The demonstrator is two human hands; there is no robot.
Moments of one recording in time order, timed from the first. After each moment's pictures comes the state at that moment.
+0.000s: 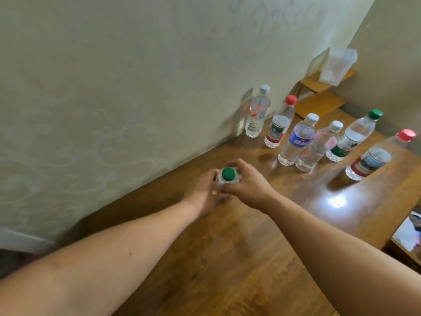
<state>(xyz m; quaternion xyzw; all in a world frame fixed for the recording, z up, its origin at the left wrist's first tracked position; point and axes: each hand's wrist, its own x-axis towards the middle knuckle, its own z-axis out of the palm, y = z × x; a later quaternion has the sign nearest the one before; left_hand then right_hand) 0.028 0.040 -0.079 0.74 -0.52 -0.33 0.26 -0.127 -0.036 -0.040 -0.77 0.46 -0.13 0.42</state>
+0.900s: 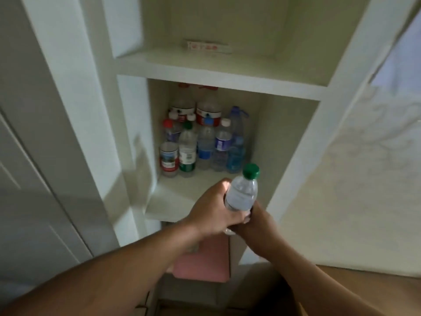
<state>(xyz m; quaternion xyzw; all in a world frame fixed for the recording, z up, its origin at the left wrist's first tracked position) 0.424 0.541 0.094 0.79 -0.34 -0.13 0.50 0.332 0.402 0.074 -0.89 0.18 -0.09 0.41</state>
